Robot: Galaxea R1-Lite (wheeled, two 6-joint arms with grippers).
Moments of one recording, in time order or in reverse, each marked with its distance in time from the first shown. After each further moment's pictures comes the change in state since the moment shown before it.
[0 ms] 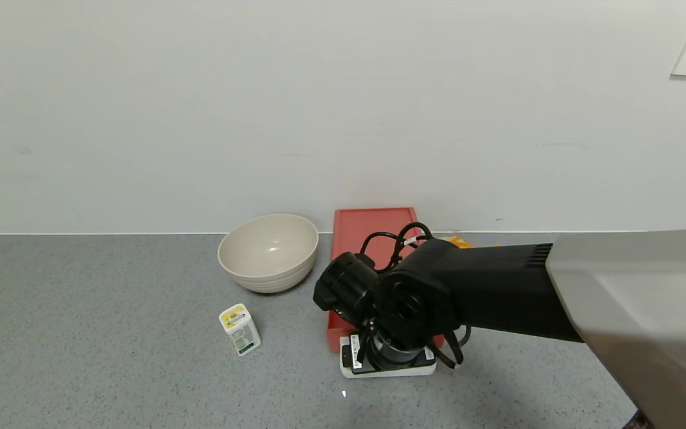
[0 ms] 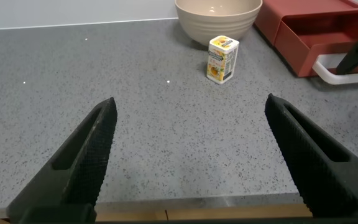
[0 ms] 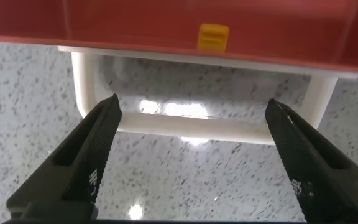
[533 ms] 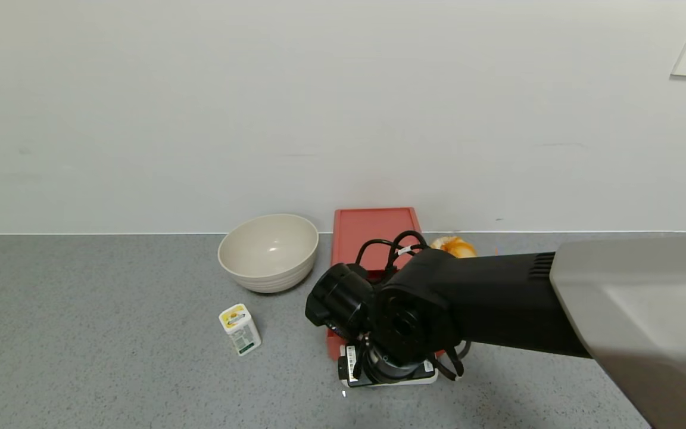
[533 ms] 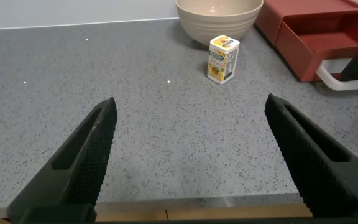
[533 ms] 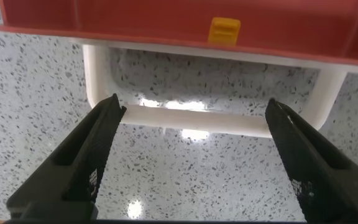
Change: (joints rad) left arm 0.000 0.000 0.000 0.000 0.001 0.000; right arm 0.037 -0.017 0.040 0.000 -0.002 0.032
